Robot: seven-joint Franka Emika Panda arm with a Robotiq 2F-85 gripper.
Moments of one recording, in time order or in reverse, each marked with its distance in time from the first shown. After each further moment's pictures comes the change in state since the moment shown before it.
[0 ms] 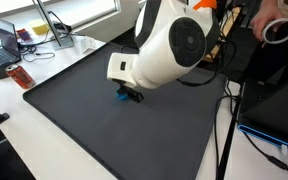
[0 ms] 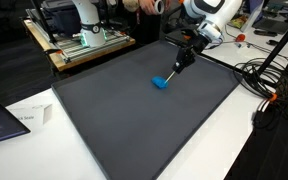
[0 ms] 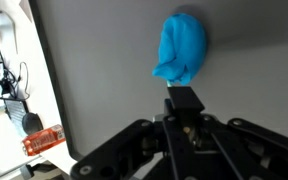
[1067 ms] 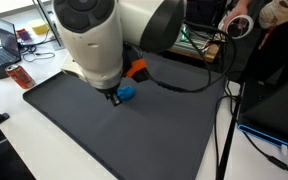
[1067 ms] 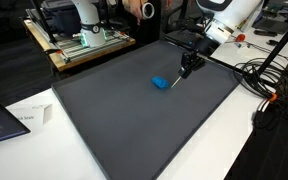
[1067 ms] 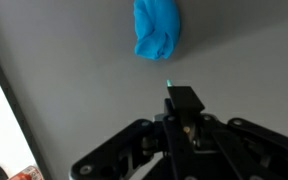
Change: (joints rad) arm -0.120 0.113 -0.022 0.297 0.283 -0.055 -0.067
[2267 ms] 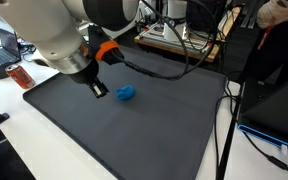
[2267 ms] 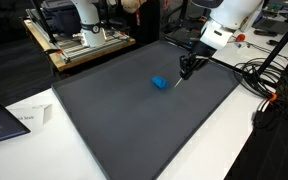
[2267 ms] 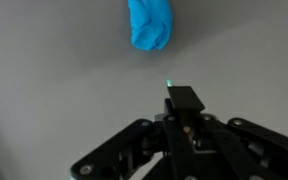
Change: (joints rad) arm -0.130 0.014 0.020 0.098 0.216 -0.024 -0.190
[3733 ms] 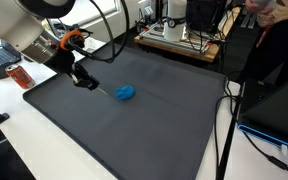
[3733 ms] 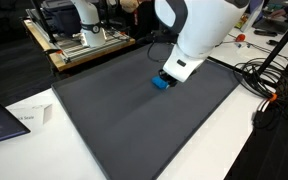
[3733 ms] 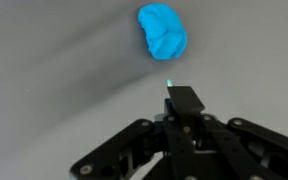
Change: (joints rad) arm -0.239 0.127 0.065 0.198 0.252 -0.182 -0.094
